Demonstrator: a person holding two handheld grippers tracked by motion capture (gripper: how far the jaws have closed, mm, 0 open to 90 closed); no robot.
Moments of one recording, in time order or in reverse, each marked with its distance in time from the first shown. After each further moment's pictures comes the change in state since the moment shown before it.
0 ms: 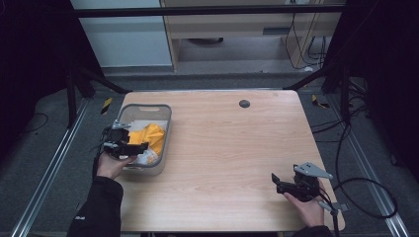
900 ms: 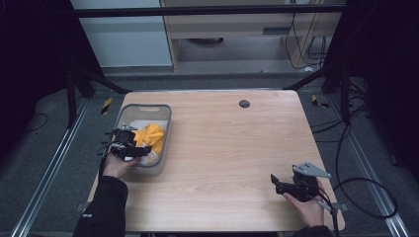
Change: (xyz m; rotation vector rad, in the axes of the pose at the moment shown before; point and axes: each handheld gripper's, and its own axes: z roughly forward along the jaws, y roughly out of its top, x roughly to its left) left arm -0.001 -0.006 0.026 0.082 -0.003 0.009; right arm 0.000 -0.001 0.003 0.018 0.006 -0.012
